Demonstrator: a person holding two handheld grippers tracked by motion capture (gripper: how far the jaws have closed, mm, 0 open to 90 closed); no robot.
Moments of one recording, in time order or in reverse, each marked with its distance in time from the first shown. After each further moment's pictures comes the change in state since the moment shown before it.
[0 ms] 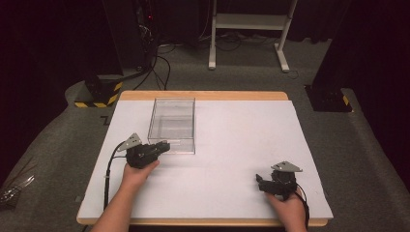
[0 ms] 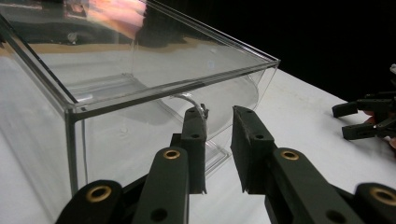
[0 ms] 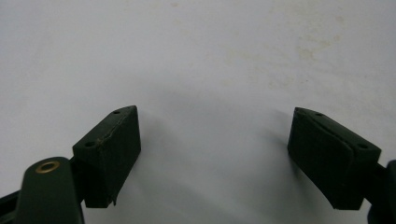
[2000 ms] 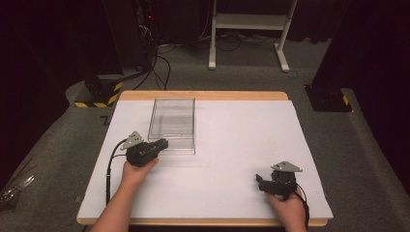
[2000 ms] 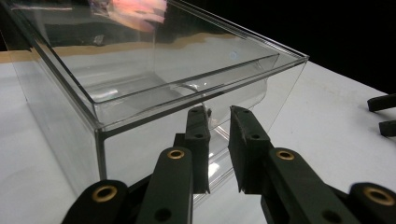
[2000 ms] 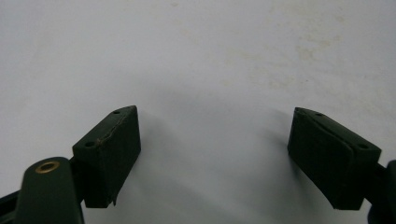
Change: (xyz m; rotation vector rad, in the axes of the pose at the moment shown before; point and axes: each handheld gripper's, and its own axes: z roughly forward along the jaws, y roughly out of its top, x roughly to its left) left arm -0.002 0.007 0.002 0.036 0.101 0.041; right arm 0.000 0.000 0.000 0.002 -0.001 0.002
